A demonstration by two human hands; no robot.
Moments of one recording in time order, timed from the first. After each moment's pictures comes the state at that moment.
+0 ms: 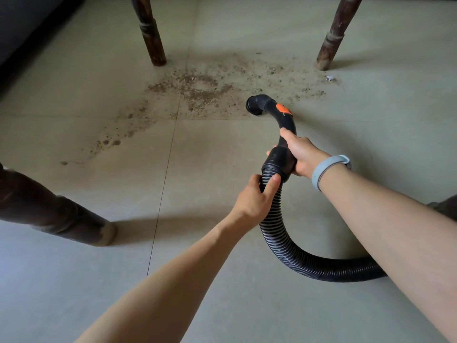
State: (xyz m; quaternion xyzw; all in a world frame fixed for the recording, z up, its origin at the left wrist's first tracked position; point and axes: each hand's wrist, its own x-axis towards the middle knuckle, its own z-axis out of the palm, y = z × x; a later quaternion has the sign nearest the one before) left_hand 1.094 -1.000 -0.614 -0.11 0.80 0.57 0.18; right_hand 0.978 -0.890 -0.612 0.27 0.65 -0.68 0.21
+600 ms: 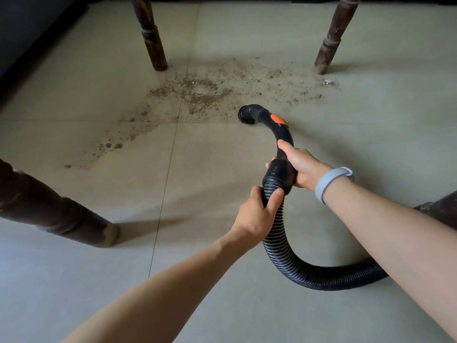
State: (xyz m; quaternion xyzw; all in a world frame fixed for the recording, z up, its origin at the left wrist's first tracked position) left_hand 1.117 -0.997 -0.610 -0.11 0.82 0.53 0.20; right_hand 0.997 -0.887 -0.618 0.25 0.63 -0.70 0.23
